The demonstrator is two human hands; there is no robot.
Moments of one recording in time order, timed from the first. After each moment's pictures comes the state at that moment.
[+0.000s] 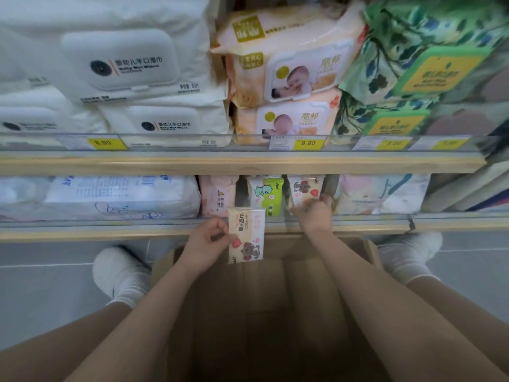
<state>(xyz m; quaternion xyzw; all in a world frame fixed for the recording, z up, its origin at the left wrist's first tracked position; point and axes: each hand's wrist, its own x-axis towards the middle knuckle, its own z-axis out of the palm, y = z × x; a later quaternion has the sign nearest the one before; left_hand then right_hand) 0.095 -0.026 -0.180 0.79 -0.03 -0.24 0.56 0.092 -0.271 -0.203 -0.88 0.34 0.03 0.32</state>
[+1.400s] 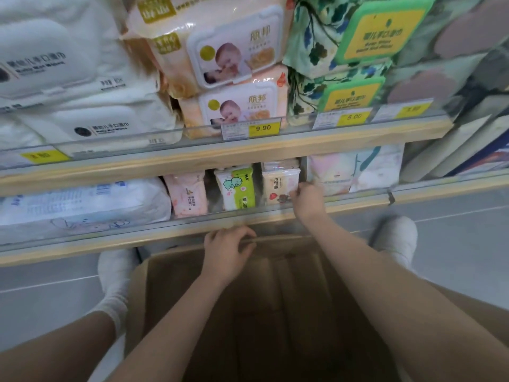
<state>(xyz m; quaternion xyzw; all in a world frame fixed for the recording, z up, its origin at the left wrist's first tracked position) 0.062 -0.102 -0.203 0.93 -0.23 -0.14 0.25 0.072 -0.303 -0.184 -0.88 0.34 0.03 0.34</state>
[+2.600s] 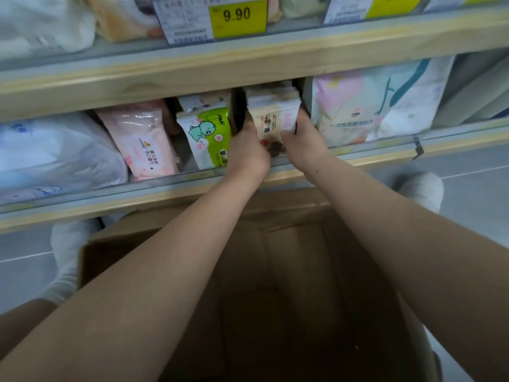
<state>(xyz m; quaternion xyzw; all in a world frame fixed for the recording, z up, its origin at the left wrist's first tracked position) 0.131 -0.224 -0.218 0.93 -0.10 -0.15 0.32 0.094 -0.315 -0.205 -0.82 0.28 0.05 0.49</state>
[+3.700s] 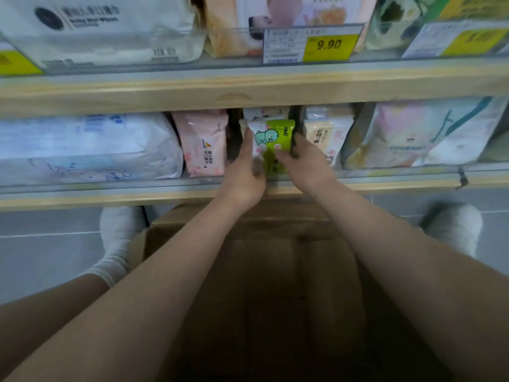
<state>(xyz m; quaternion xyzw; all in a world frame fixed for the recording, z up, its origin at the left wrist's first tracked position) 0.130 -0.120 -0.213 0.87 -0.10 -0.21 0.43 0.113 -0.245 -0.208 -0.87 0.22 0.05 0.44</state>
